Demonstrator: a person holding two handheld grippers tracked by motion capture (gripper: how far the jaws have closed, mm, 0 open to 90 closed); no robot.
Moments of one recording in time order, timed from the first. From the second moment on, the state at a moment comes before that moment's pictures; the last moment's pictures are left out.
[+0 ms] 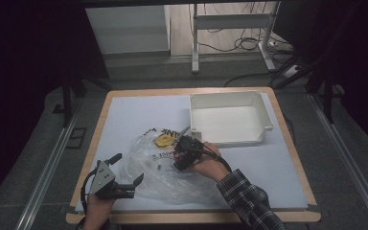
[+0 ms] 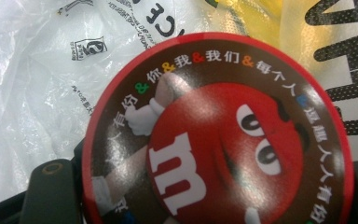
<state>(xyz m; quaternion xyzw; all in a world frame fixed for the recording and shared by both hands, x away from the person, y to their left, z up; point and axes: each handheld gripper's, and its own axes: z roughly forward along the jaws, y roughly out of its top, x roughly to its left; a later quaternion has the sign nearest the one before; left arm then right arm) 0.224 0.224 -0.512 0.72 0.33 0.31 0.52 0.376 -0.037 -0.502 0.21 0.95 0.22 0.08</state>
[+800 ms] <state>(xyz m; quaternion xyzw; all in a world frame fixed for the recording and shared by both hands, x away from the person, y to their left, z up) 0.224 0.224 -0.512 0.72 0.33 0.31 0.52 0.366 -0.038 -0.480 0.19 0.95 0.23 0.08</state>
